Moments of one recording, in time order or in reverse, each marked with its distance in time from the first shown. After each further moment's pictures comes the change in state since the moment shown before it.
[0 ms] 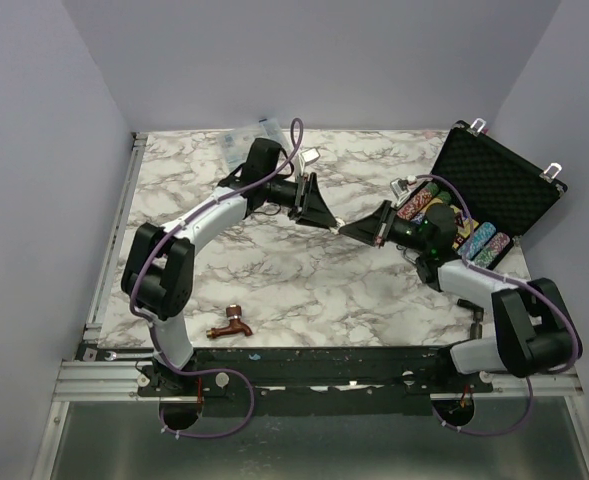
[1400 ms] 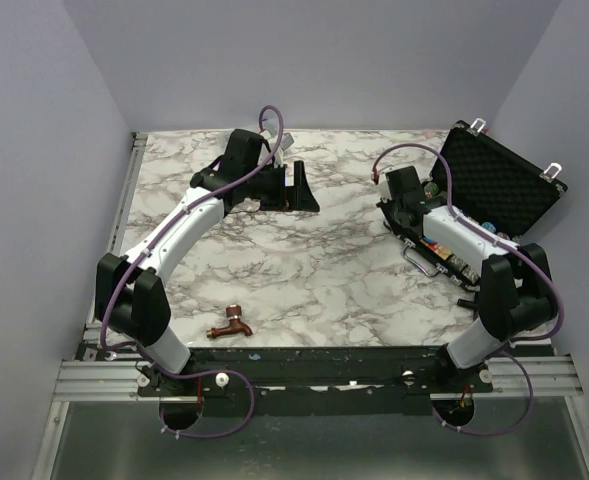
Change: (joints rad) left arm 0.021 -0.212 0.058 -0.378 -0.572 0.273; right arm 0.059 0.176 0.563 -1.350 1.116 -1.372
